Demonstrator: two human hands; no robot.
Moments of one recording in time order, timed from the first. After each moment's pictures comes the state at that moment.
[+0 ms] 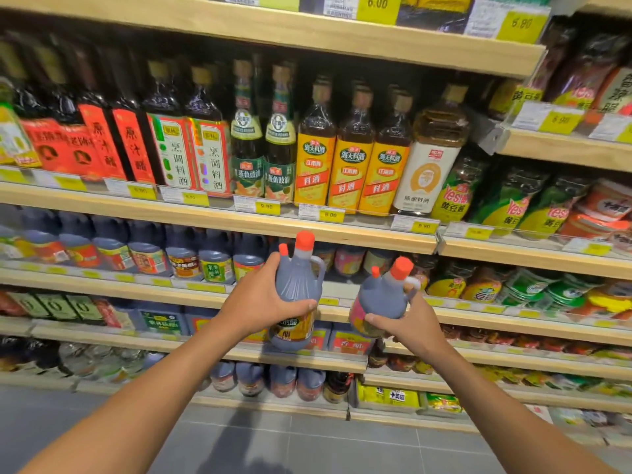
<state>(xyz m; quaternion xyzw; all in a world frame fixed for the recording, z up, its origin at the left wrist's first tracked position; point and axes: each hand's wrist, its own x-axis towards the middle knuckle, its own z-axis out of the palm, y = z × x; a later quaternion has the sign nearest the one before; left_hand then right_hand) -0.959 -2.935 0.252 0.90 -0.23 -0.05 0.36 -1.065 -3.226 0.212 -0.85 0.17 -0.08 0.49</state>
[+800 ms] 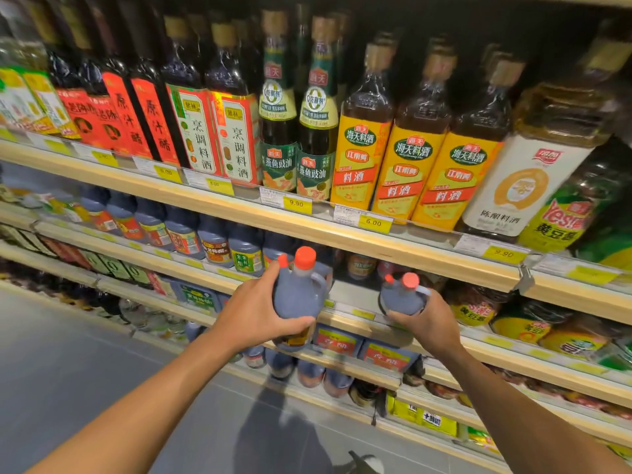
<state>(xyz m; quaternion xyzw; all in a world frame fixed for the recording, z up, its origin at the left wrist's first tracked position) -0.922 -2.921 0.209 0.91 -0.16 -0.03 0.38 -0.930 -3.278 0.120 -0.92 0.15 -0.04 0.36</state>
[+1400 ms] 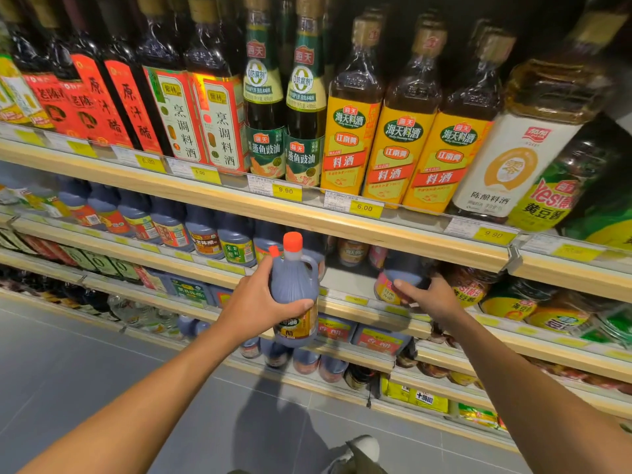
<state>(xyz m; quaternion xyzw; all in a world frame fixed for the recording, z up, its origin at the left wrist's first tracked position) -0.921 -2.934 0.192 0.87 -0.11 -0.07 0.47 -0.921 -3.301 0.135 -0.85 0.20 0.03 0.49</state>
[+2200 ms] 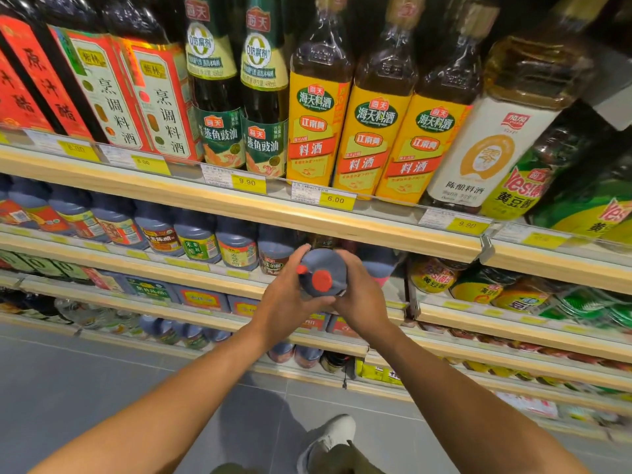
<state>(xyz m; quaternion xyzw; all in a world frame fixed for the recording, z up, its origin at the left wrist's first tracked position) -0.903 -3.024 0.141 0.83 -0.18 -0.07 0.53 -0.929 -3.198 0.143 -0.93 0.03 -0.08 0.36</state>
